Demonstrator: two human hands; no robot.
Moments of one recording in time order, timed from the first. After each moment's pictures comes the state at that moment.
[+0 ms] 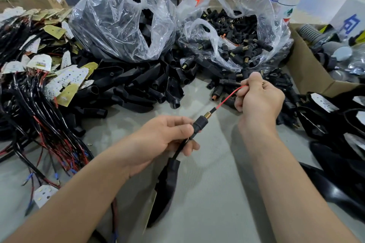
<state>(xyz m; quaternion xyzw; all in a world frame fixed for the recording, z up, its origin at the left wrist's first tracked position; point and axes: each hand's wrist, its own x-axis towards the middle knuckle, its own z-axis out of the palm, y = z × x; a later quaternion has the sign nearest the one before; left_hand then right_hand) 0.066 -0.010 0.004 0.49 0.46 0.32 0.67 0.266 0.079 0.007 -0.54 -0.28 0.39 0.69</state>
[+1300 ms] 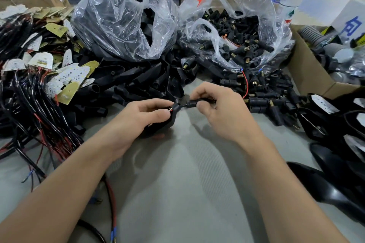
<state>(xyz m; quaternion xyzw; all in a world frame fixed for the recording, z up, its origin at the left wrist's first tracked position) 0.033 0.008 0.005 0.45 0.52 0.41 0.59 0.249 0.052 0.015 -0.51 -0.76 0.25 0.32</state>
